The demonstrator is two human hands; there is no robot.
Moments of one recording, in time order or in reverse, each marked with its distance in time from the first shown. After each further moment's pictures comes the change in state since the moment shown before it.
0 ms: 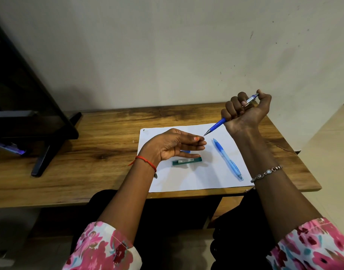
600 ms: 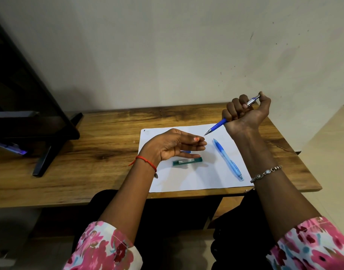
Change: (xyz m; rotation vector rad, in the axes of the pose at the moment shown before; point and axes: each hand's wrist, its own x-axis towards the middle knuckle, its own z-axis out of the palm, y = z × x) left_hand -0.002 0.001 0.000 -0.003 -0.013 -0.006; right_hand 0.002 0.001 -0.004 0.054 0.018 -0.006
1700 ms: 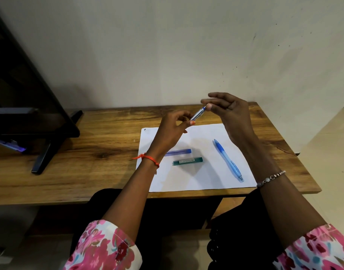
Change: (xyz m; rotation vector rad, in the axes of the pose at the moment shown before) left_hand 0.019 0.003 -0.003 0.520 0.426 0.754; right_hand 0.002 0.011 -0.007 -0.998 -0.321 -0.244
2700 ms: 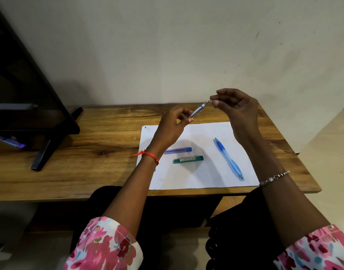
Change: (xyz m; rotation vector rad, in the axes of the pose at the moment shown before) left_hand 0.007 -0.006 -0.003 0.123 0.028 0.016; right_hand -0.004 -0.009 -0.002 -0.071 0.116 -0.079
